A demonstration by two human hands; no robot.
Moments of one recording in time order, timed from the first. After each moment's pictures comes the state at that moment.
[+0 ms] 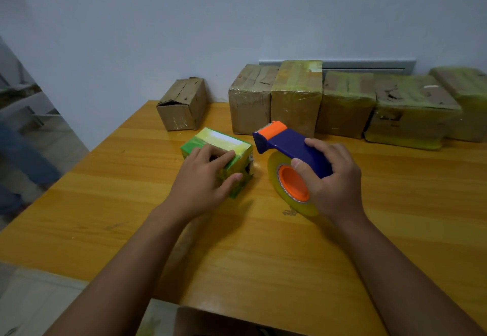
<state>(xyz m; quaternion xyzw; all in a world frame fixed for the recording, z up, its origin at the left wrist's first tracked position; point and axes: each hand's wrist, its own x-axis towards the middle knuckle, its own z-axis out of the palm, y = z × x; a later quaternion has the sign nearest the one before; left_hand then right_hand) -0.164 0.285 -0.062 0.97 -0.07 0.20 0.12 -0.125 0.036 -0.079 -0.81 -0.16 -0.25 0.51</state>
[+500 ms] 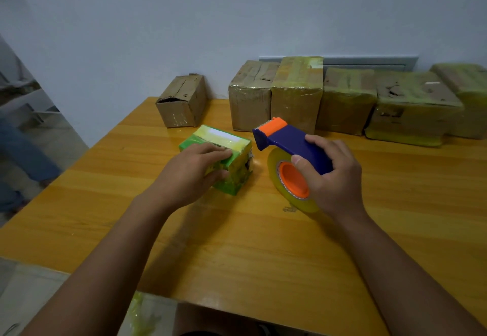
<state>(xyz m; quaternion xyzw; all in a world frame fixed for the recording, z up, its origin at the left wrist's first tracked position) -0.167 0.301 -0.042 0.97 -0.13 0.15 0.10 -0.124 0.036 -0.079 -0.81 -0.17 -0.25 0.51</state>
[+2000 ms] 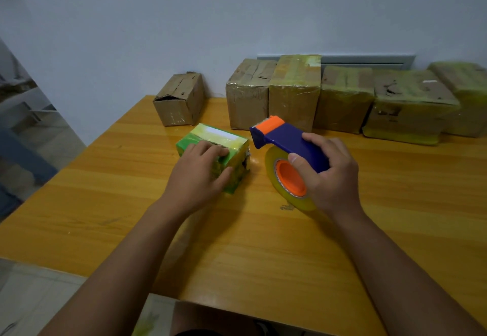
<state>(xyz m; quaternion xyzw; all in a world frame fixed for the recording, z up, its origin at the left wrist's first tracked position) -0.169 0.278 -0.056 0.97 -0.03 0.21 0.15 -0.124 0.036 -0.080 -0.81 -0.16 -0.25 0.51</state>
